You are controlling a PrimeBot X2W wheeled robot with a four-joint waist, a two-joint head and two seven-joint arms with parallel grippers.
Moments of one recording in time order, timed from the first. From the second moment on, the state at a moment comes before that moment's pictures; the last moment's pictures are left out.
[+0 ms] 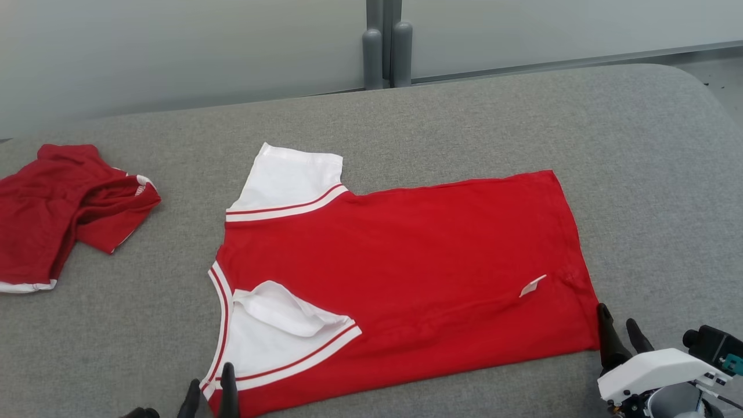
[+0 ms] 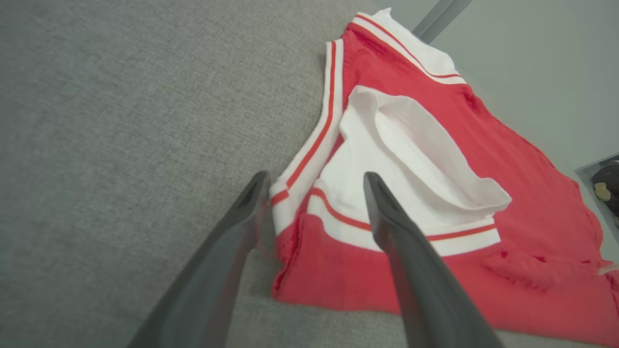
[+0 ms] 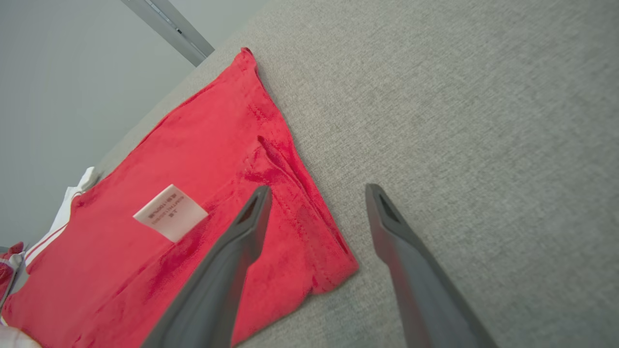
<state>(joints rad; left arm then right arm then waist) 0.16 0.13 -0.24 0.23 -0.81 0.07 -0.21 -0.04 -0.05 -0.13 0.42 0.62 0.13 -0.05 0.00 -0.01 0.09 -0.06</state>
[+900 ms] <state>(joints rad) -0.56 0.29 -0.36 0.48 -0.62 0.01 0.04 -0.16 -0.05 -0.03 0.05 0.49 0.13 0.05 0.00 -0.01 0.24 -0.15</state>
